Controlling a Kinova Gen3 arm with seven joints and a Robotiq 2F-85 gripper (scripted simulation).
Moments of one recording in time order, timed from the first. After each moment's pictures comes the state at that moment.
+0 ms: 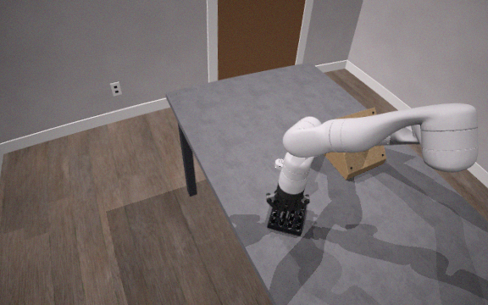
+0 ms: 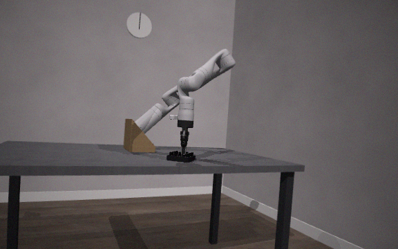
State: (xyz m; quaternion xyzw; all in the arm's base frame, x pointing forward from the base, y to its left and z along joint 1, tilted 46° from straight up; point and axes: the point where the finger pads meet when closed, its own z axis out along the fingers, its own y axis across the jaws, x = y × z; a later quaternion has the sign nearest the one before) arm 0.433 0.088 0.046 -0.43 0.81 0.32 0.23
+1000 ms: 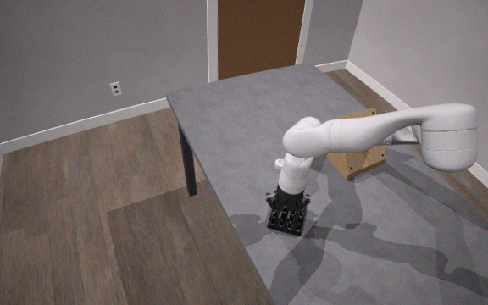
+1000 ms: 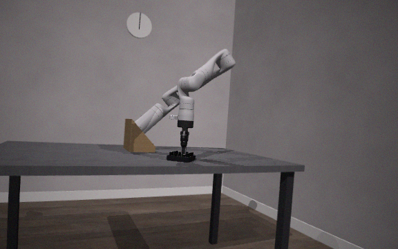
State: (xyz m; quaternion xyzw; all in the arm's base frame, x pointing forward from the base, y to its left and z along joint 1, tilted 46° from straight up) arm 0.433 0.088 0.046 -0.43 0.81 0.32 0.23
